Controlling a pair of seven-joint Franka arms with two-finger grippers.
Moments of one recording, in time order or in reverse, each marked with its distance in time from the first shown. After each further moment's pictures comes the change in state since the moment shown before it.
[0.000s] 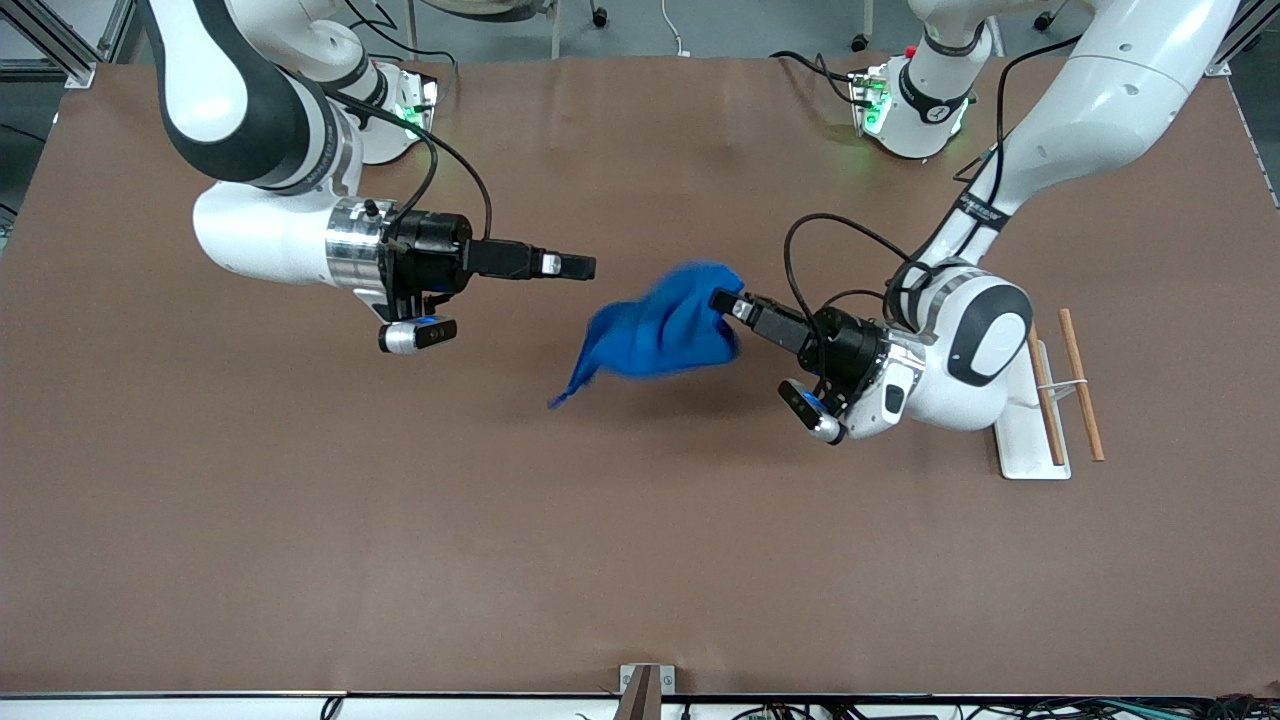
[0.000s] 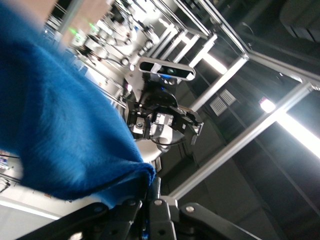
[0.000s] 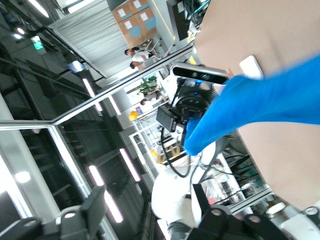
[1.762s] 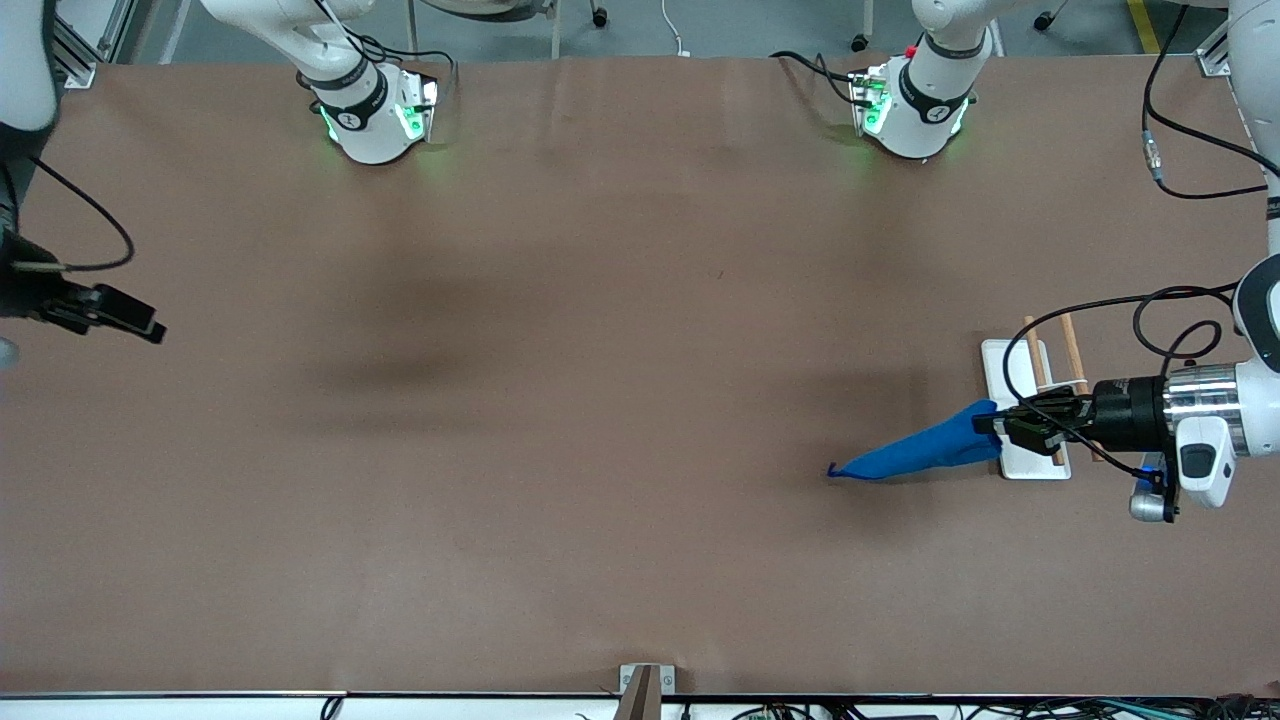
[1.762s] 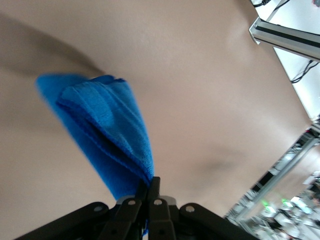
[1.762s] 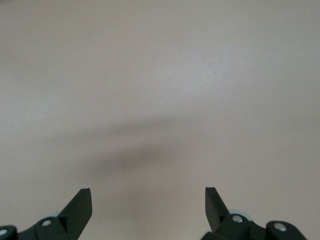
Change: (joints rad) left arm 0.243 -0.042 0.067 0.325 1.137 0.082 -0.382; right arm -0.519 -0.103 -0.015 0.179 -1.641 -0.361 -0.001
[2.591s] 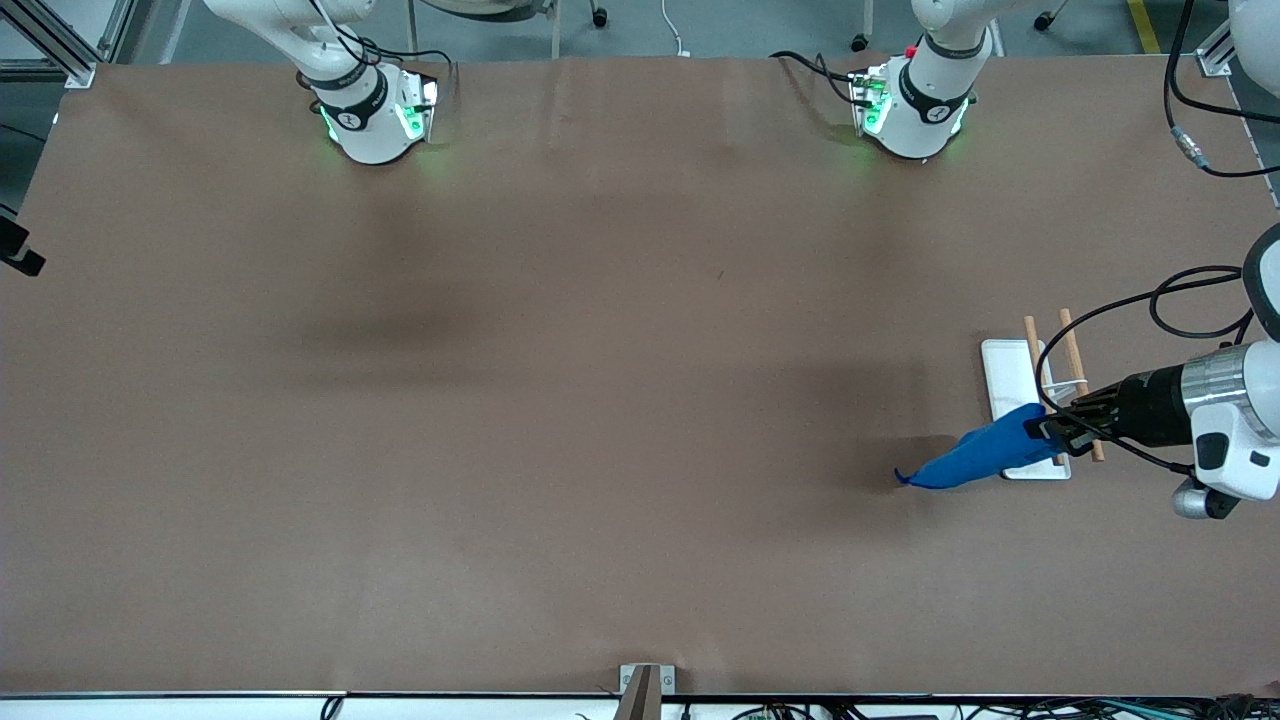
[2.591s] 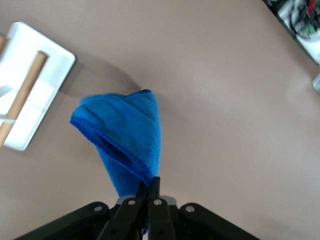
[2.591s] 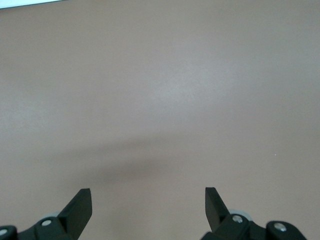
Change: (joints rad) left arm -0.022 -0.058 -0.034 0.041 0.360 0.000 -0.274; right arm -0.070 -0.064 0.003 0.112 -0.065 -0.119 -0.092
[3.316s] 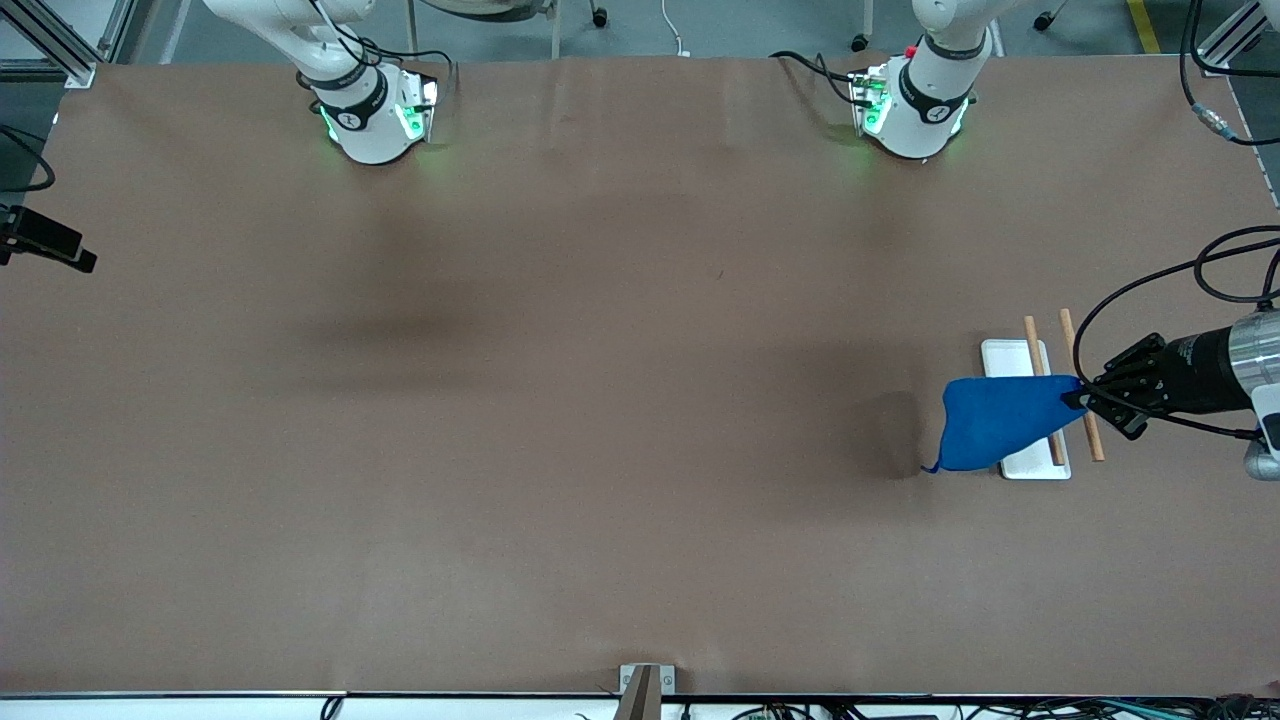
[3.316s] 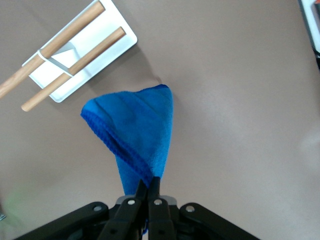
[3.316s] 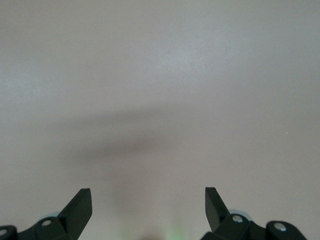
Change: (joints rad) left arm 0.061 -0.071 0.008 -0.040 0.007 -0.087 -0.260; right arm 0.006 0.018 0.021 -0.043 0.000 -0.070 0.000
